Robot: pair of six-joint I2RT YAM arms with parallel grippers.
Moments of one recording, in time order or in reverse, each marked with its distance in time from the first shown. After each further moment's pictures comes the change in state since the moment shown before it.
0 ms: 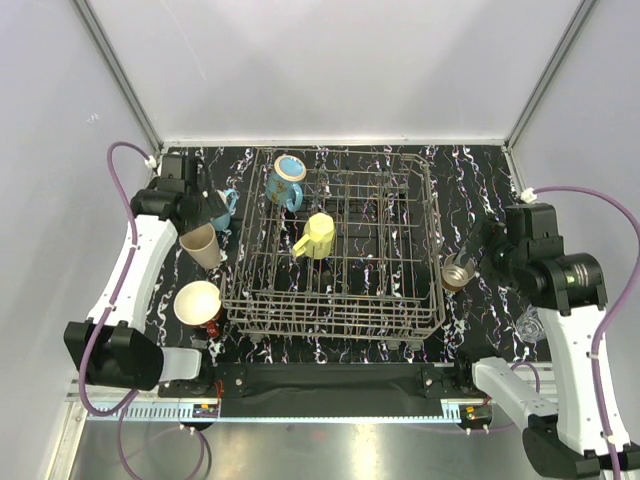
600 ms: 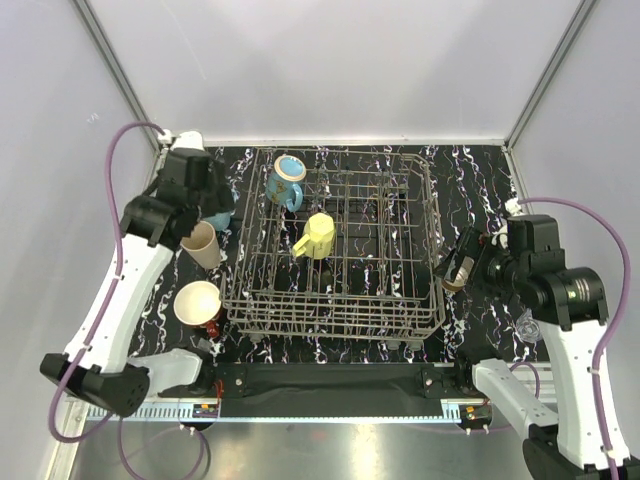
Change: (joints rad) left arm -0.282 -0.130 0.134 -0.037 -0.163 0.184; right arm 0.000 -0.071 -0.057 0.007 -0.312 -0.029
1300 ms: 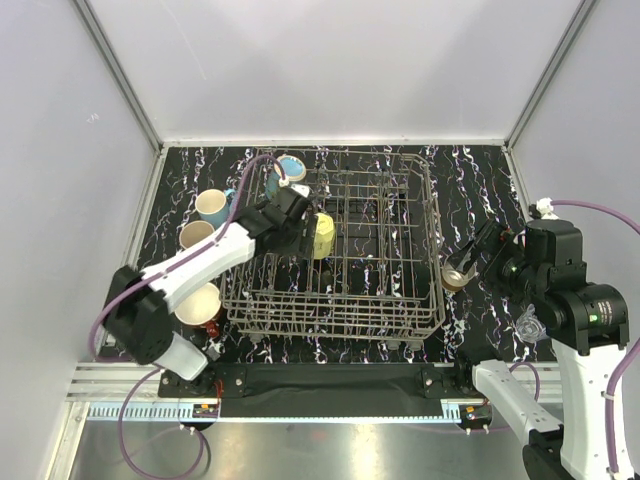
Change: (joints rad) left arm -0.309 0.365 -0.248 0.269 0.185 -0.041; right arm 0.000 -0.024 0.102 0.001 0.145 0.115
